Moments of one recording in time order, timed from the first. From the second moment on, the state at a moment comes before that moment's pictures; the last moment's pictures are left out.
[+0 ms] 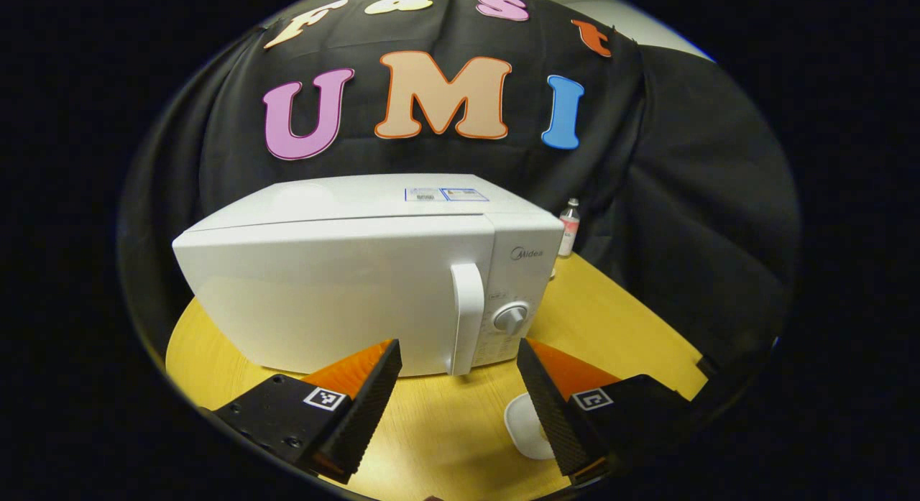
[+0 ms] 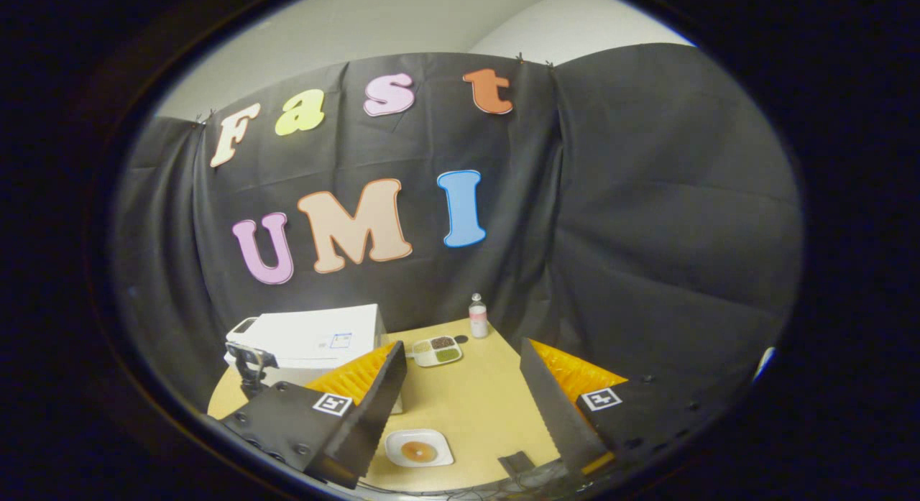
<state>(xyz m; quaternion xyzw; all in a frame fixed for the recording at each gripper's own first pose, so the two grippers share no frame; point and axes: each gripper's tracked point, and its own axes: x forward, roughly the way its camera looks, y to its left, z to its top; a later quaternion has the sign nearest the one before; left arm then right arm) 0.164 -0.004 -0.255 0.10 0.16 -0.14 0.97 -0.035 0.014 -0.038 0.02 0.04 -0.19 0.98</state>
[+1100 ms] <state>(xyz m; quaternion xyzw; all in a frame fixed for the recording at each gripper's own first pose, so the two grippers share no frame) 0.212 -0.016 -0.302 0.10 0.22 -0.12 0.96 -0.028 0.011 -0.061 0.02 0.07 -0.20 0.98</state>
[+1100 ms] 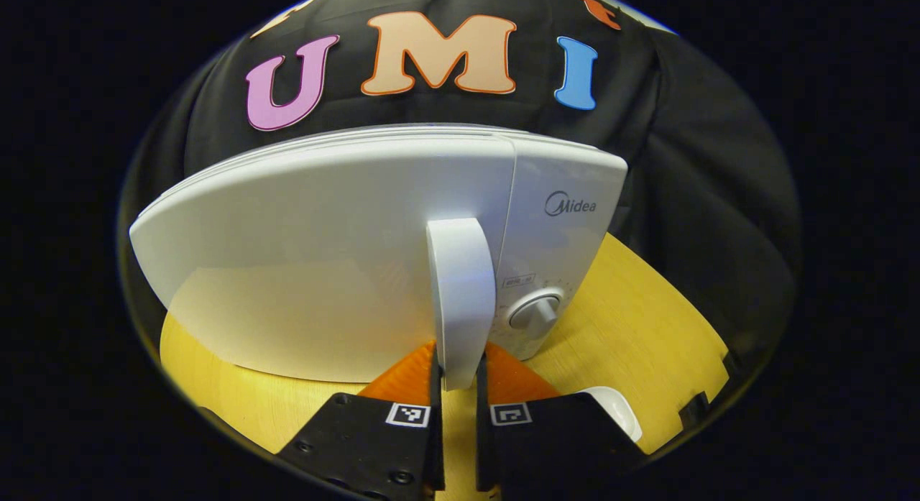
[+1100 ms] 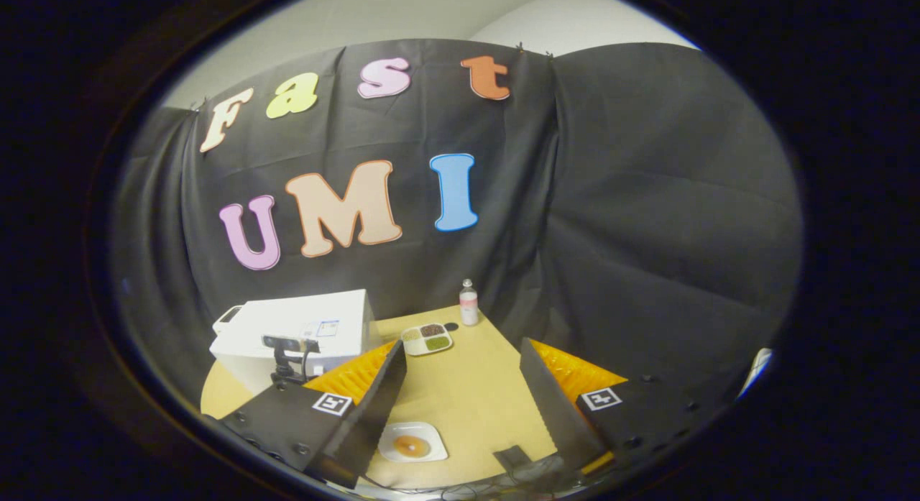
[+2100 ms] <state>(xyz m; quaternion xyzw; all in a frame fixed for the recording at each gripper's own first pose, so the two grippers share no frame) 0.159 -0.002 -0.305 0.09 0.18 -0.08 0.98 -0.057 -0.012 -0.080 0.03 0.08 -0.18 0.98</state>
